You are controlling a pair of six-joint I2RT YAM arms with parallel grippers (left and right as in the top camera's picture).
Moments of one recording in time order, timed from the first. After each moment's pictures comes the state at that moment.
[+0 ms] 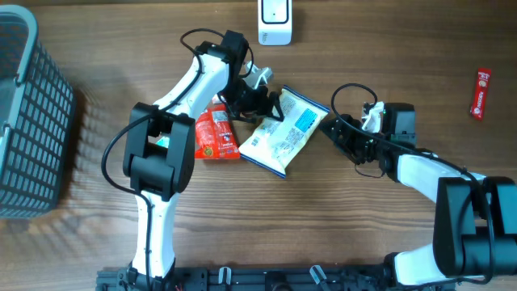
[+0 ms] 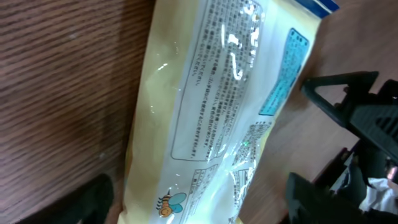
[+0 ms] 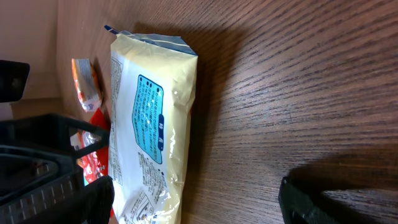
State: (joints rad) left arm -0.35 2.28 1.79 -1.06 0.62 -0.05; right arm 0.00 1.66 0.60 0.13 -0.66 0.71
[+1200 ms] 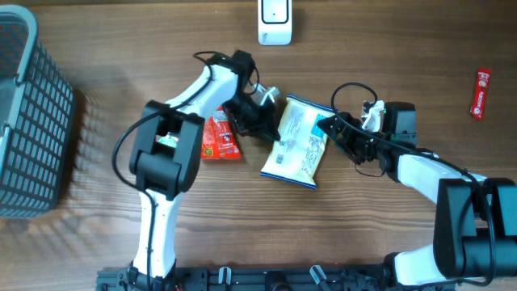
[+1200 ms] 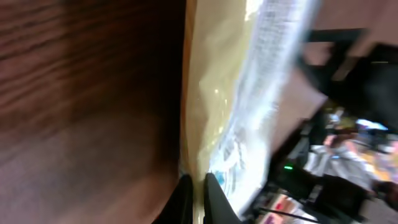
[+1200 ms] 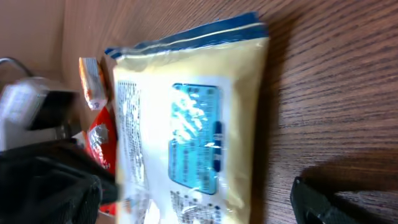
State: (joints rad) left arm -0.37 2.29 1.70 -1.10 0.82 -0.07; right arm 0.00 1.66 0.61 0.13 -0.67 0.71
